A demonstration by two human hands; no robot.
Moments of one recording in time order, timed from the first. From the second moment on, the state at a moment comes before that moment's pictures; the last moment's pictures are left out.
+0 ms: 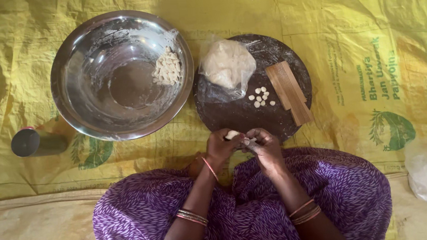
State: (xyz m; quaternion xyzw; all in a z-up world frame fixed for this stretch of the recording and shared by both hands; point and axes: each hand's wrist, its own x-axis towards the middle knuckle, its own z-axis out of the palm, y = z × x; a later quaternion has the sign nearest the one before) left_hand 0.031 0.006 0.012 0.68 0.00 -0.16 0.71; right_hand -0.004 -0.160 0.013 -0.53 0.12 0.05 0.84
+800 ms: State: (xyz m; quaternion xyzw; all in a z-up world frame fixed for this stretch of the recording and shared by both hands) left_hand 0.040 -0.005 0.018 0.74 -0.04 0.01 0.67; right_hand -0.001 -0.175 0.031 -0.44 0.18 0.04 0.88
